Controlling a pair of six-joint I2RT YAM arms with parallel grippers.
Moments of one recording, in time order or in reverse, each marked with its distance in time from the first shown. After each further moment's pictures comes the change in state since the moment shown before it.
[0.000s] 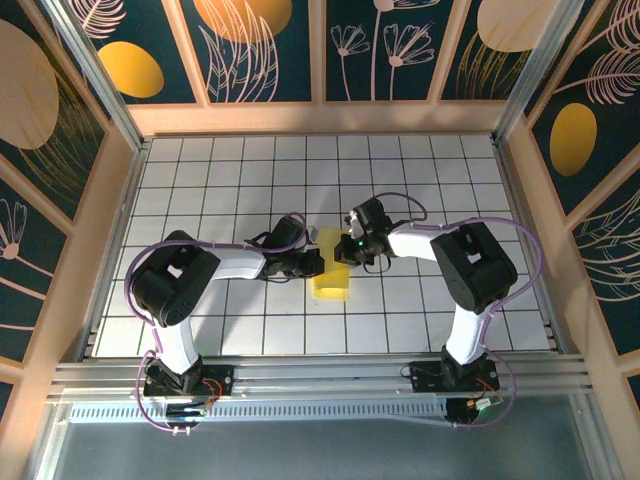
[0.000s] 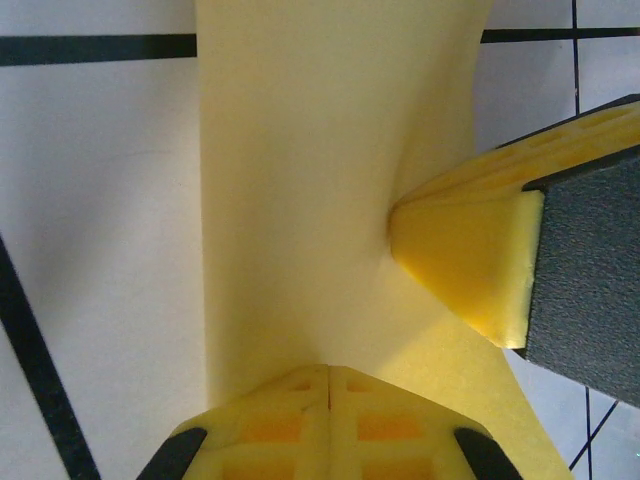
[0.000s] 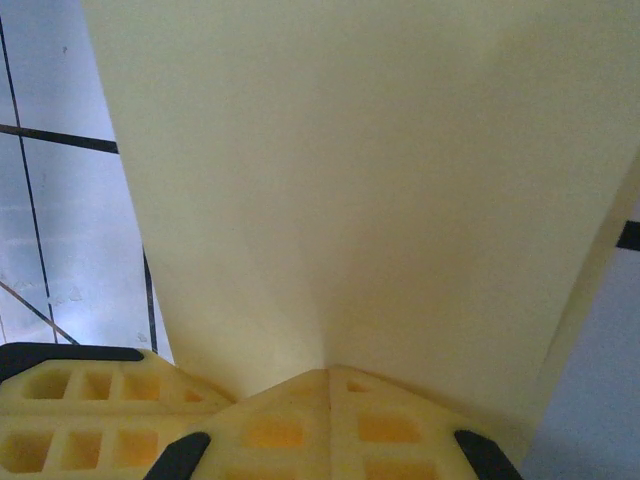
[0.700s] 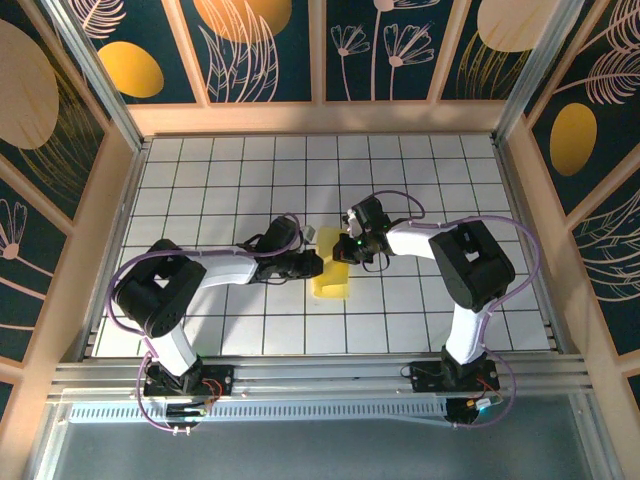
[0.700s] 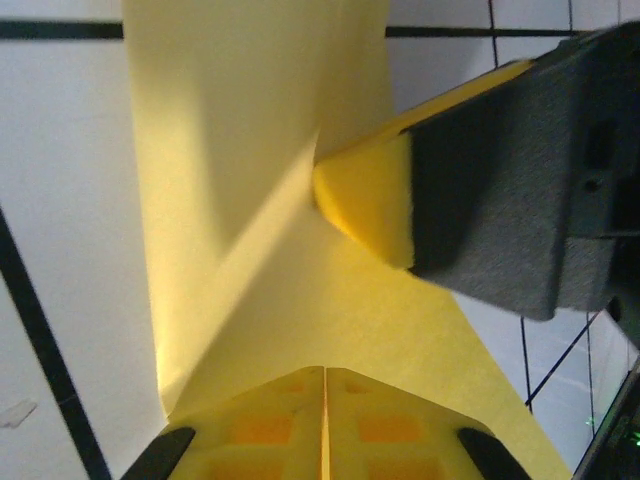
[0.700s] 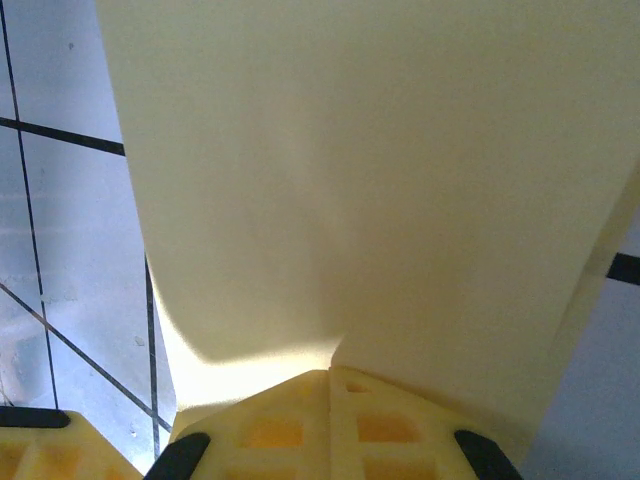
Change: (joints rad) left arm -0.002 -0.101 -0.066 0.017 0.034 -0.022; right arm 0.000 0.019 0.023 -0.015 0.004 -0.047
